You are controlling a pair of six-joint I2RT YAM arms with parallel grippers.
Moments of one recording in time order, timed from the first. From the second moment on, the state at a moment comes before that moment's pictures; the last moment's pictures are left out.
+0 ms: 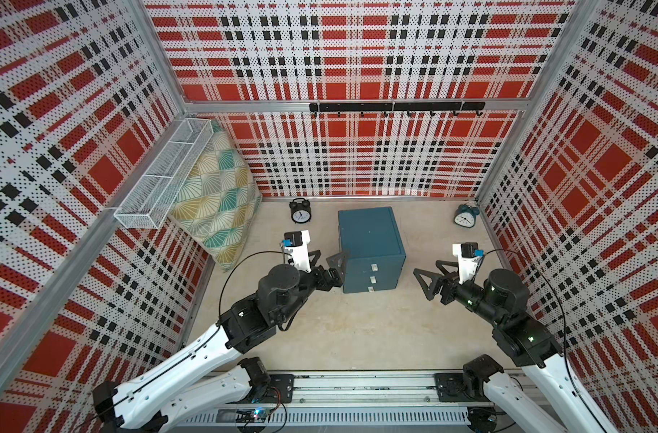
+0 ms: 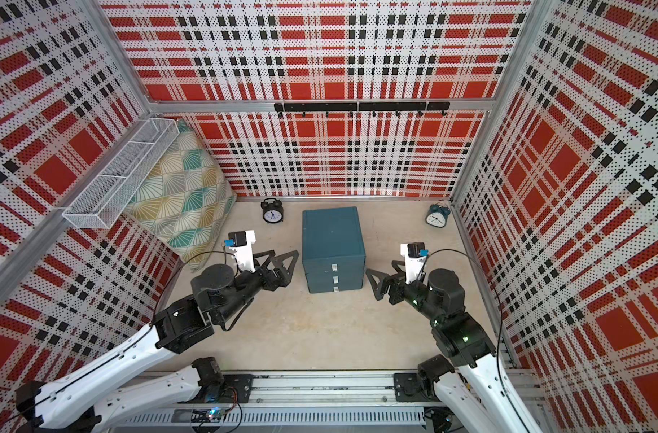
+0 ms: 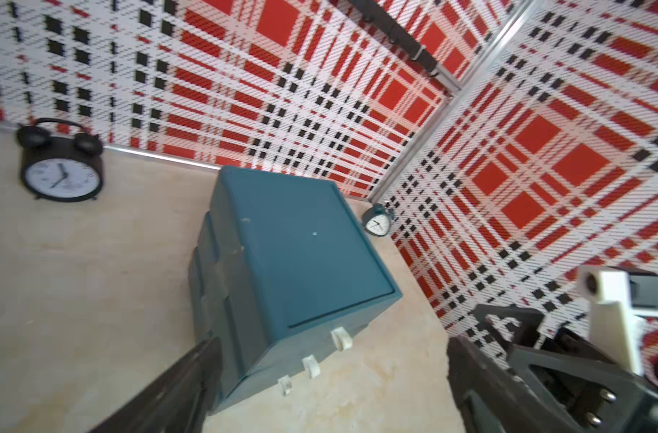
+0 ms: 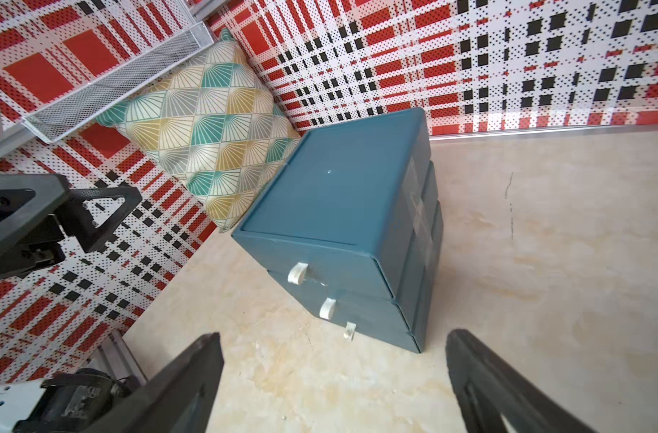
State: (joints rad) left arm -0.91 0.82 0.83 -0.20 -0.38 -0.62; right arm 0.40 0.54 0.68 -0.39 -0.24 0.33
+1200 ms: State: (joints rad) left arm 0.23 1.09 0.21 0.60 0.07 -0.36; right arm -0.04 1.09 0.23 0.53 0.14 0.23
